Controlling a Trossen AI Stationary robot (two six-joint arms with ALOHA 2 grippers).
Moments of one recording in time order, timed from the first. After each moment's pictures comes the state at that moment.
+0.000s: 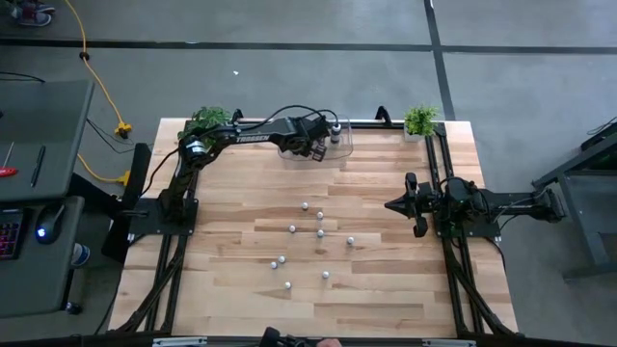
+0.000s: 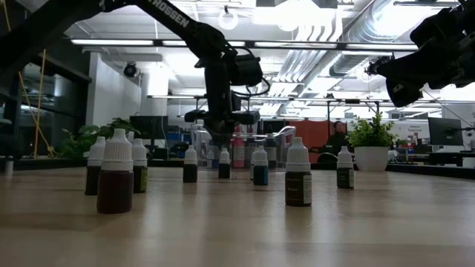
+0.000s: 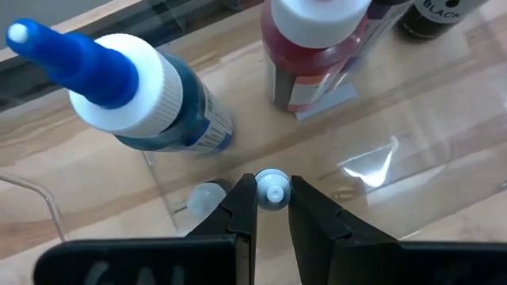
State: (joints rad) left arm 0.42 2.11 1.71 -0.80 -0.36 -0.70; right arm -0.01 0.09 0.01 0.04 -0.06 0.20
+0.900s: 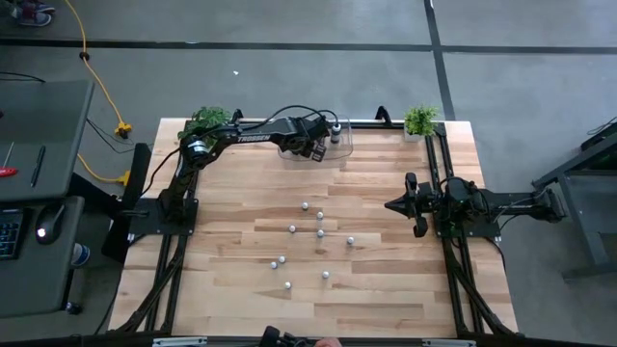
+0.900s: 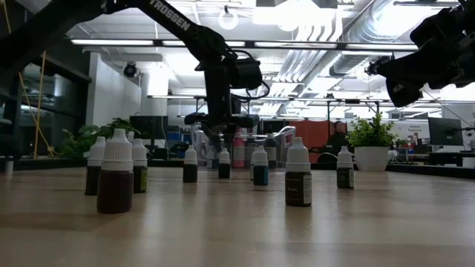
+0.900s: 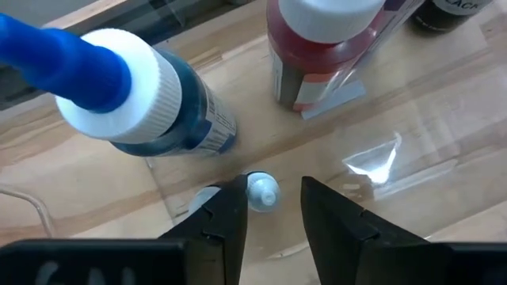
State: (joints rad) left arm 0.43 2.13 1.71 -0.80 -0.35 -0.69; right arm -0.01 0.09 0.01 0.04 -0.06 0.20
